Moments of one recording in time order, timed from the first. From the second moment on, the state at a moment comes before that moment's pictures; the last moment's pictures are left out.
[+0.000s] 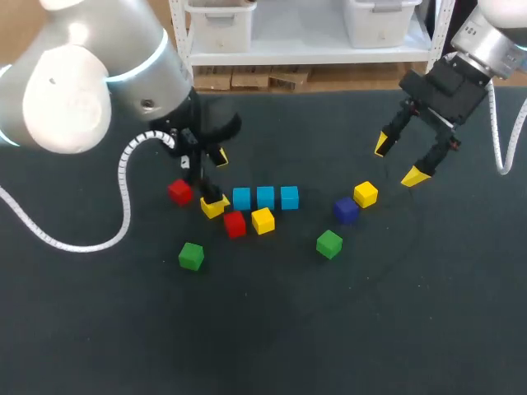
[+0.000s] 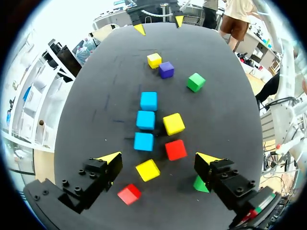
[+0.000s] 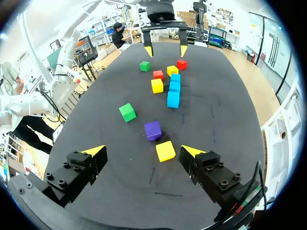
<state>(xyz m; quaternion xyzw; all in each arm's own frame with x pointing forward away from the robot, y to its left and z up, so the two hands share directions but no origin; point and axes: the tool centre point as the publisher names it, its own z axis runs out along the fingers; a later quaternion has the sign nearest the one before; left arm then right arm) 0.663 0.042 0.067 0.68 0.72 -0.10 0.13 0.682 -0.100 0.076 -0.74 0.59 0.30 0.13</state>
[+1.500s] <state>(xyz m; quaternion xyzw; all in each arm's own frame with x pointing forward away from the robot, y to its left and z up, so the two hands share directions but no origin) 0.578 0.097 -0.002 0.80 0.59 -0.09 0.11 0.682 -0.100 0.076 -0.74 0.59 0.30 0.13</state>
